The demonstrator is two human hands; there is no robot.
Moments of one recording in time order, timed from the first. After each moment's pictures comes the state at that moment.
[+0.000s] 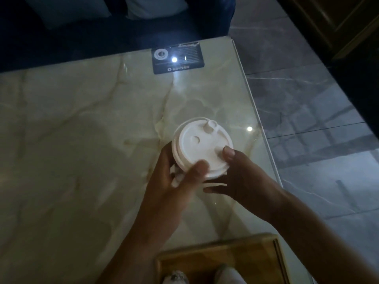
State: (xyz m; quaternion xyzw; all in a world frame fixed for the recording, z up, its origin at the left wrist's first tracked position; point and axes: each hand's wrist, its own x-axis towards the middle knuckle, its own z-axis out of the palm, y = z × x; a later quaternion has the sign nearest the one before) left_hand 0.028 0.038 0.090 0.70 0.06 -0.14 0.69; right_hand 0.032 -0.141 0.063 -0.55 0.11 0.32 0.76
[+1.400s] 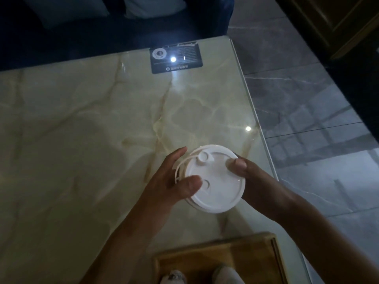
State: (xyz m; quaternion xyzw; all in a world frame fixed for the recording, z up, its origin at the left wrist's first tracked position) left_hand 0.031 0.056 0.073 0.66 0.07 -0.30 0.69; right_hand 0.026 -0.156 0.065 -0.61 0.06 0.32 0.72
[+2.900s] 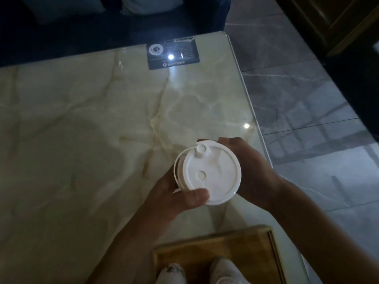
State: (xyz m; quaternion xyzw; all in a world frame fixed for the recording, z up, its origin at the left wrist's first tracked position) left_hand 0.014 0.052 0.065 0.65 0.02 -0.31 0.69; right_hand 0.035 -0.150 0.059 -0.59 0.11 0.29 0.75
